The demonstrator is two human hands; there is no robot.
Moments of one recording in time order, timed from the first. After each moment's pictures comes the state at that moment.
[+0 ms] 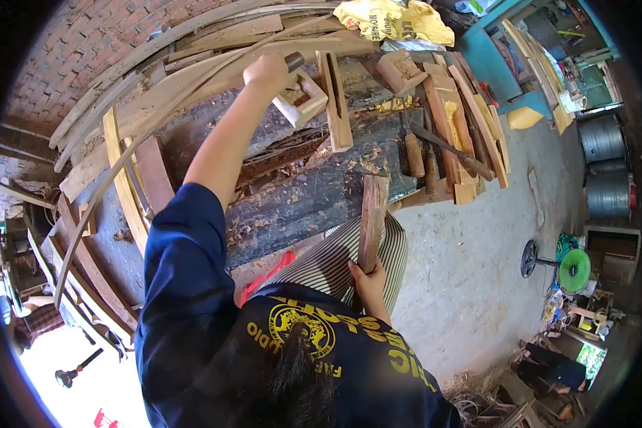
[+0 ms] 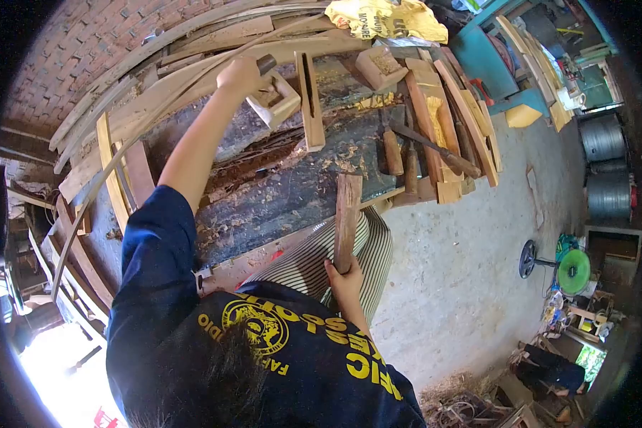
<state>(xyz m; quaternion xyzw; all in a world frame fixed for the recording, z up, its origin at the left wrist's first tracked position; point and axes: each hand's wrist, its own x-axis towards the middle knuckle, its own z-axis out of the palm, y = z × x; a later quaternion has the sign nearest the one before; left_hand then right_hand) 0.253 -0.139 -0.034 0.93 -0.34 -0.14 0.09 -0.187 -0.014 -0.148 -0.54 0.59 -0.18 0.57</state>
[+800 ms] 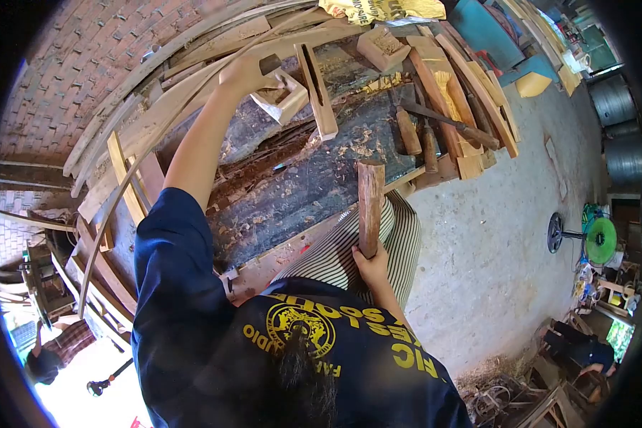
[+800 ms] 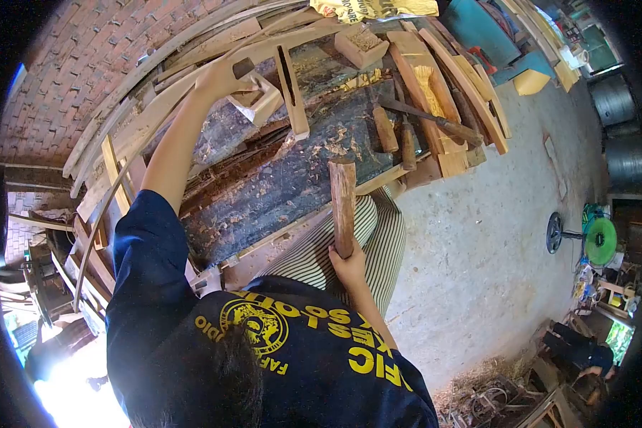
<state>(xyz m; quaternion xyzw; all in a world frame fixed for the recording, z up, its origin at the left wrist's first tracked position) 0.272 -0.137 -0.052 0.85 -0.50 -0.10 0.10 -0.197 -0.020 -0.187 -0.62 0.52 -0.21 0.54</state>
